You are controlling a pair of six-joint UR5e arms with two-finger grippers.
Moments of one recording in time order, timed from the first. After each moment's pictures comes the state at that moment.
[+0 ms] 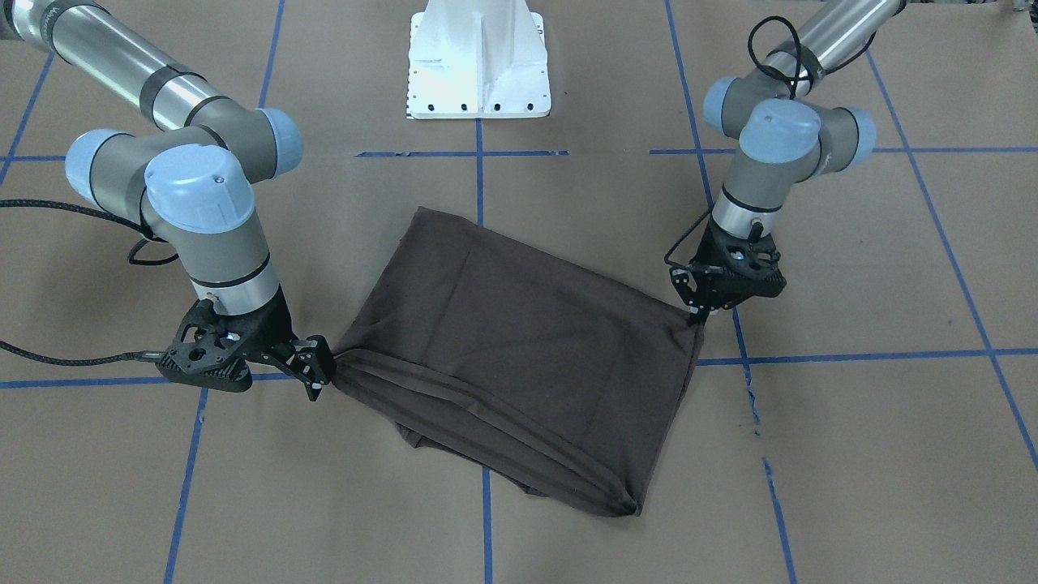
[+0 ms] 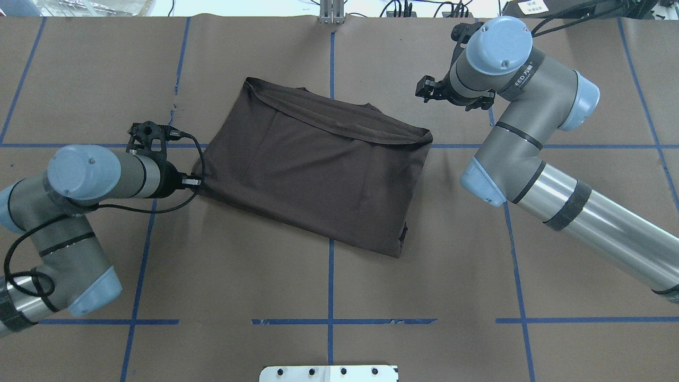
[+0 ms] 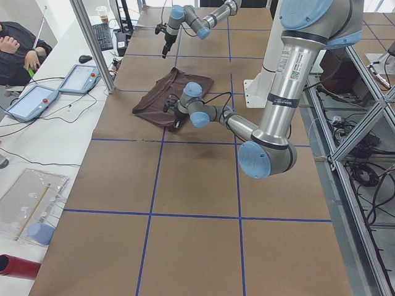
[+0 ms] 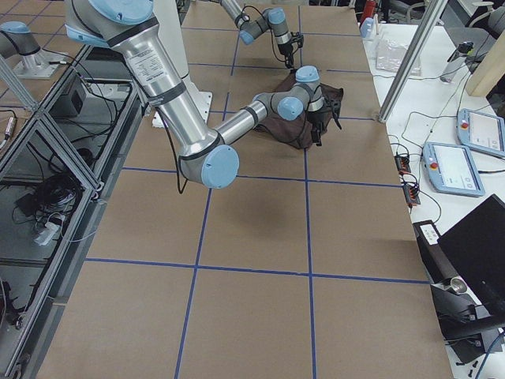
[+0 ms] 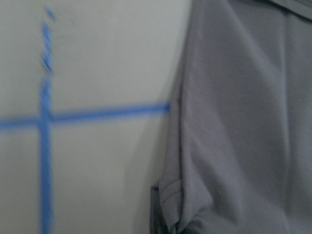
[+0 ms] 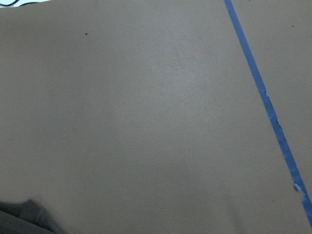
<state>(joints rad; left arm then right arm) -0.74 -1.95 -1.52 -2.15 -1.73 -0.96 0.81 -0.97 1.50 -1.33 1.78 1.22</state>
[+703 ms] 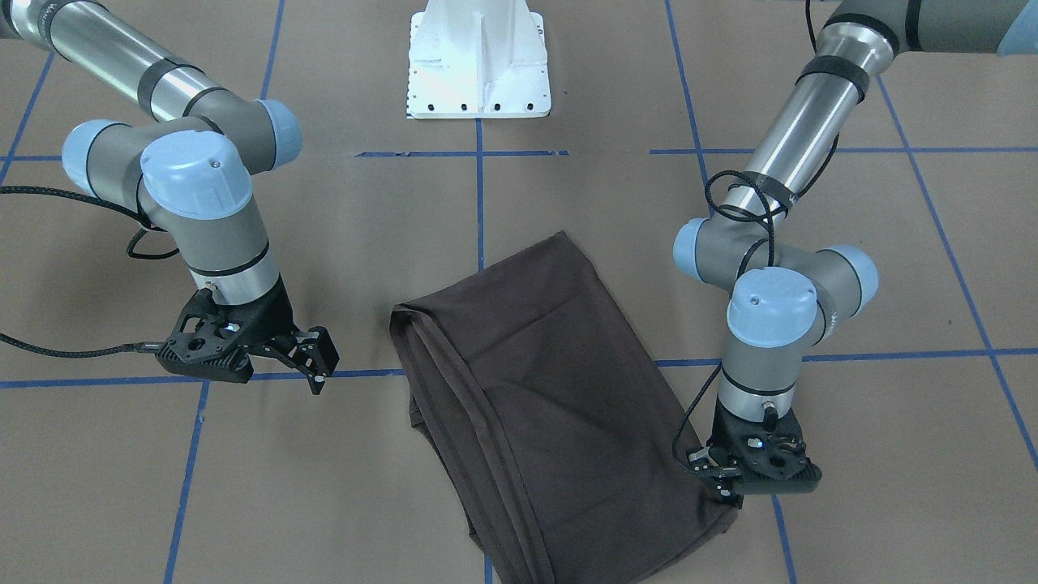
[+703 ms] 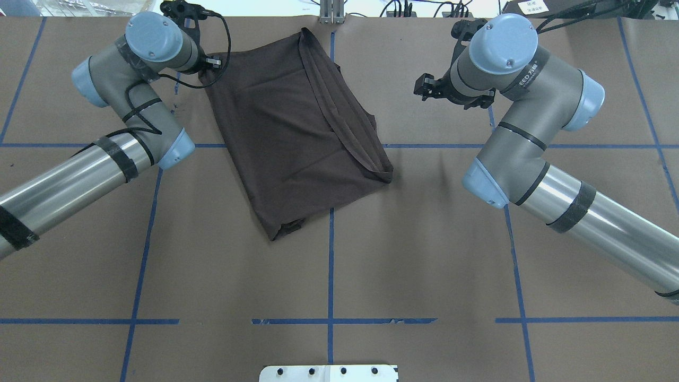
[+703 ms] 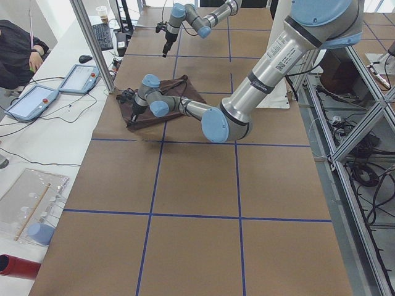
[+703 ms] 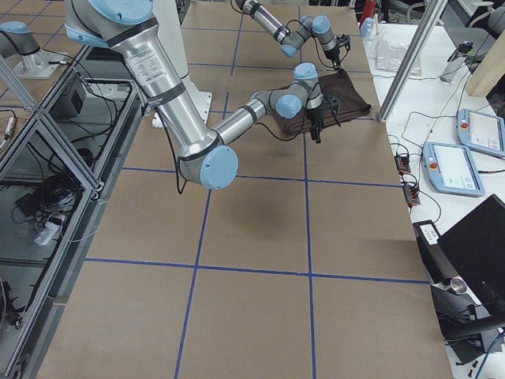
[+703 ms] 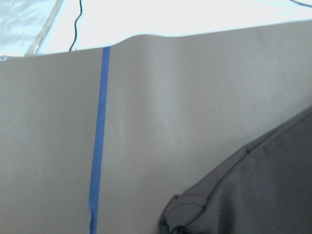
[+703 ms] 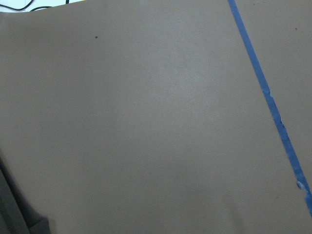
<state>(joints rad) -0.89 -2.41 -0.89 -2.27 -1.64 -0.88 0.81 -0.97 1.53 -1.34 1.79 1.23</state>
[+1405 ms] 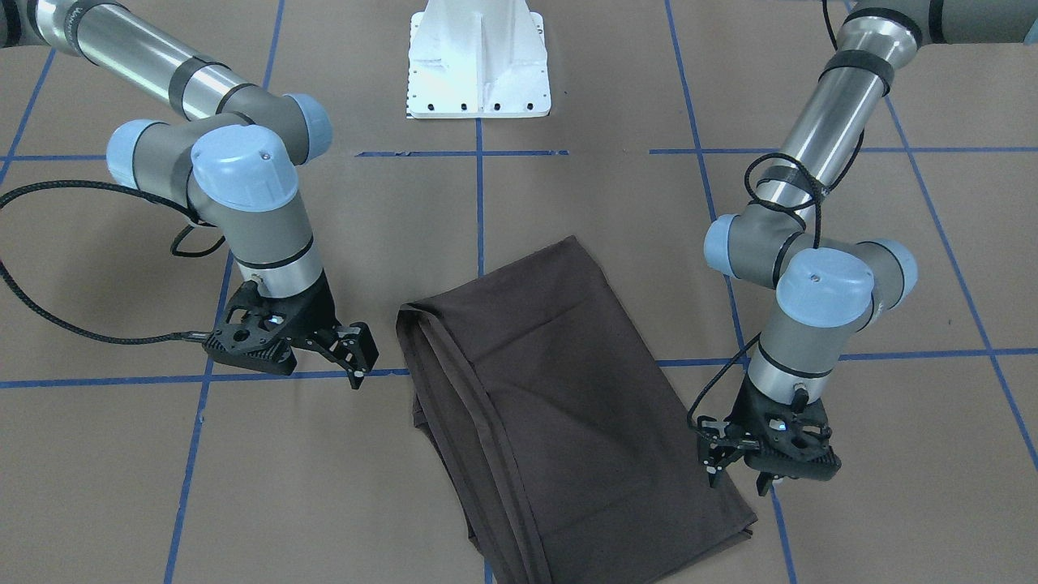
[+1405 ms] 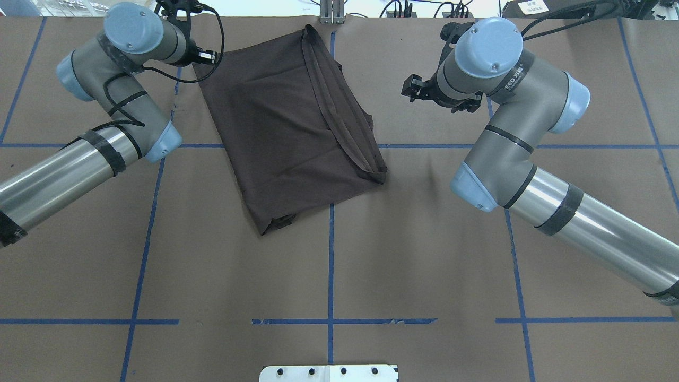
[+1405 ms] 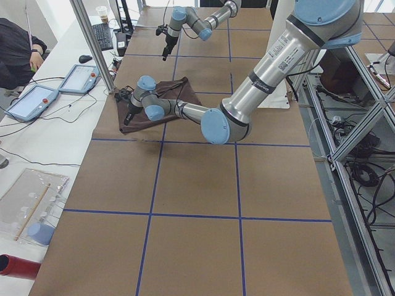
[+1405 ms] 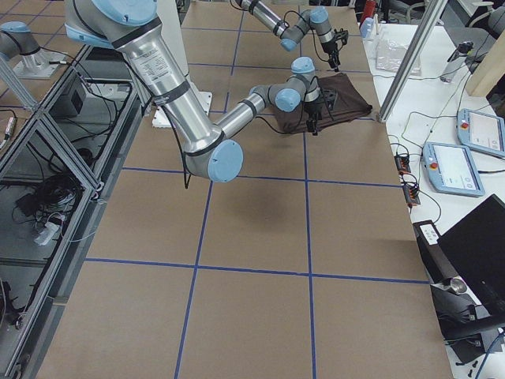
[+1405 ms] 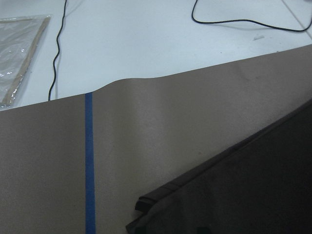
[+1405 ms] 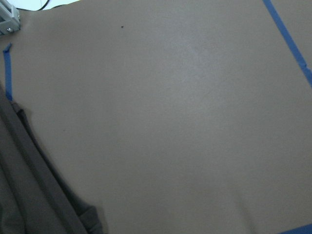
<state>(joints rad) -0.92 -2.28 -1.05 -2.35 -1.80 -0.75 0.75 -0.89 1.47 -1.33 1.75 1.36</state>
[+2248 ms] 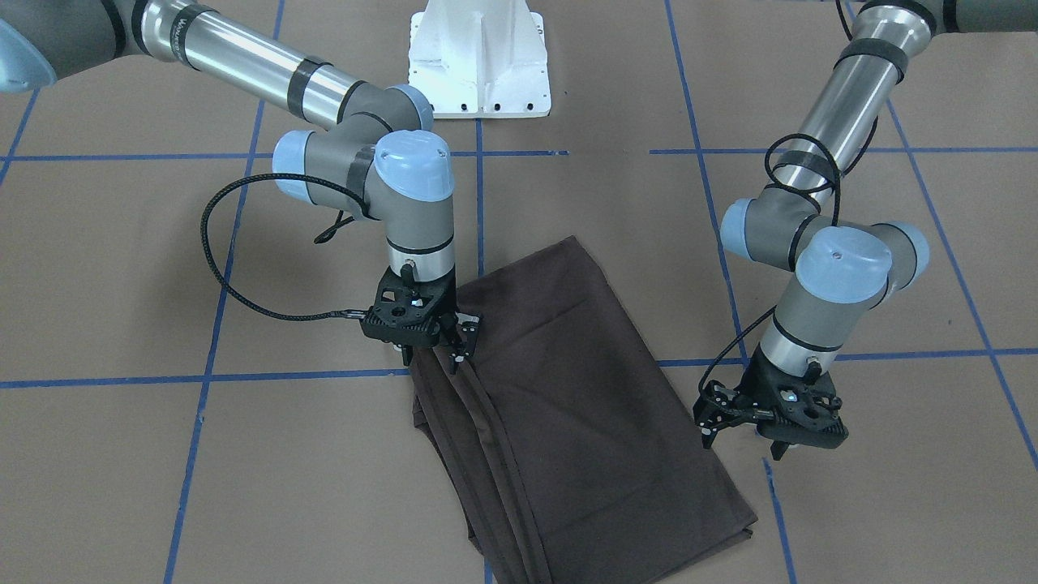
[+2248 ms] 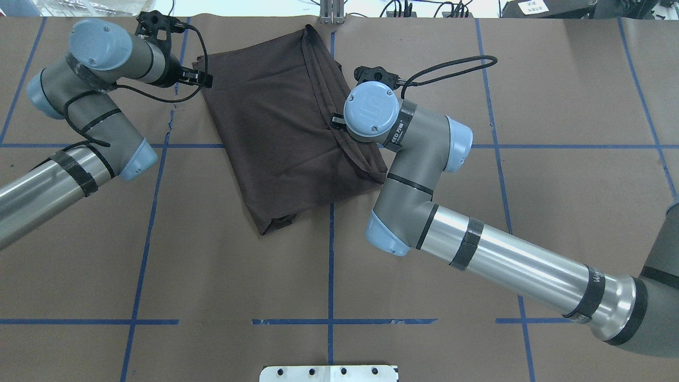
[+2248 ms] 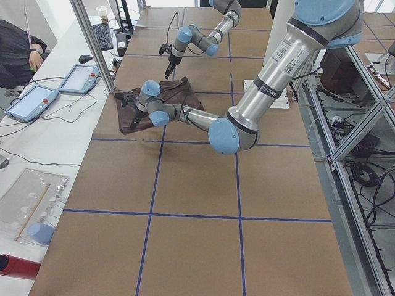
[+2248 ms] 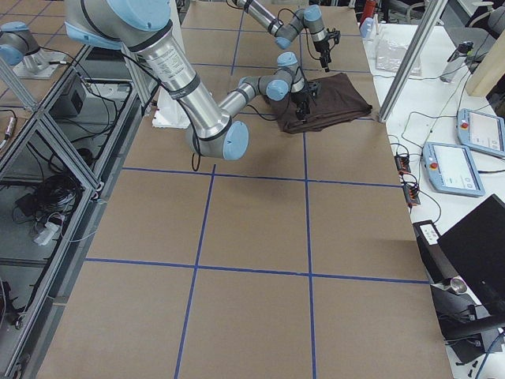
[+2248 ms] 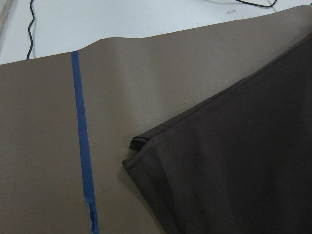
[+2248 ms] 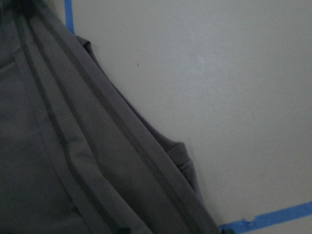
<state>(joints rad) -0.90 -2.21 -1.10 -2.36 -1.83 -0.81 0.58 -0.74 1.30 -1.32 1.56 1.41</state>
